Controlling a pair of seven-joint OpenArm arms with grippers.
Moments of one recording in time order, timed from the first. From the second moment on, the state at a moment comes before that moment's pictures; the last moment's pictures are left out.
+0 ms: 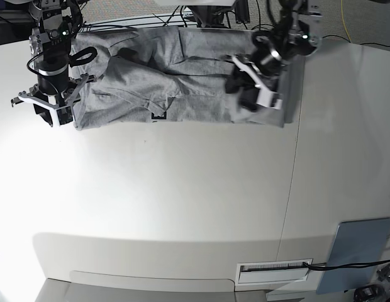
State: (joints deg) left arm 26.1 -2.6 0.6 110.9 -33.1 -16.9 44.9; right arm -28.9 26.5 6.4 128.3 -11.9 2.3 -50.2
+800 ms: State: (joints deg) left arm 22.4 -0.7 2.4 110.8 -38.5 -33.0 44.0; right arm -28.8 26.5 6.4 128.3 -11.9 2.3 -50.2
